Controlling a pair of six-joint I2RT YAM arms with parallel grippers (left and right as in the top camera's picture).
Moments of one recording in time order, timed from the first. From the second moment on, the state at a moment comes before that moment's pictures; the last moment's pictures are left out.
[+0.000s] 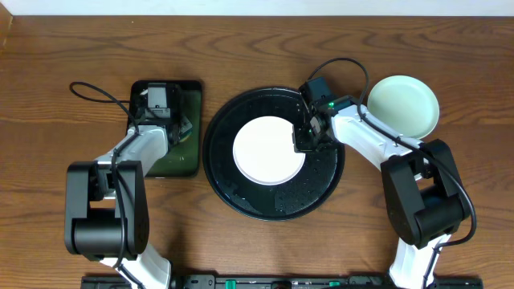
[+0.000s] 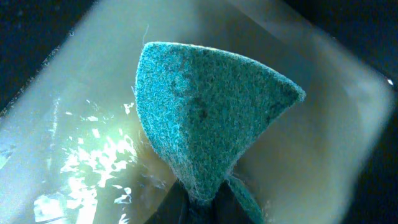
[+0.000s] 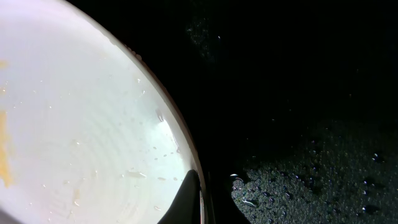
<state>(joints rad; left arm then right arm) 0.00 1.83 0.95 -0.19 -0.17 -0.59 0.44 2.00 1.30 -0.69 -0.19 0.39</state>
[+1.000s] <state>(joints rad) 0.04 1.81 0.95 -0.24 -0.13 -0.67 0.44 2.00 1.30 -0.69 -0.19 0.39</state>
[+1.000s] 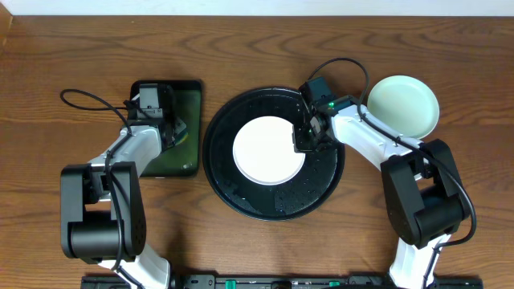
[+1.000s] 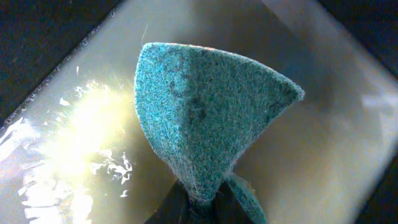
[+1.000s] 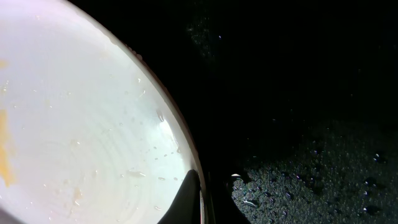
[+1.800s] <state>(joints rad) 0.04 1.81 0.97 -0.24 -0.16 -0.67 0.44 2.00 1.30 -0.69 -0.19 0.39</state>
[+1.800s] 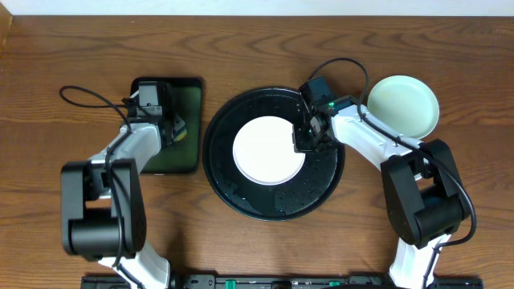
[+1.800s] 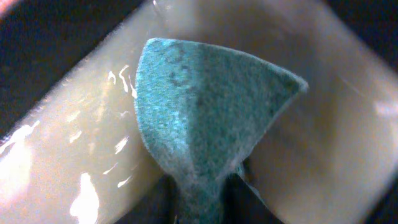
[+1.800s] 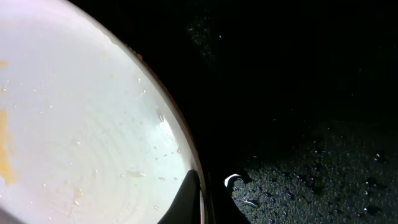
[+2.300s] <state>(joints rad) 0.04 1.73 0.96 -0.22 -0.19 -0.67 0.44 2.00 1.30 -0.69 -0.19 0.38</state>
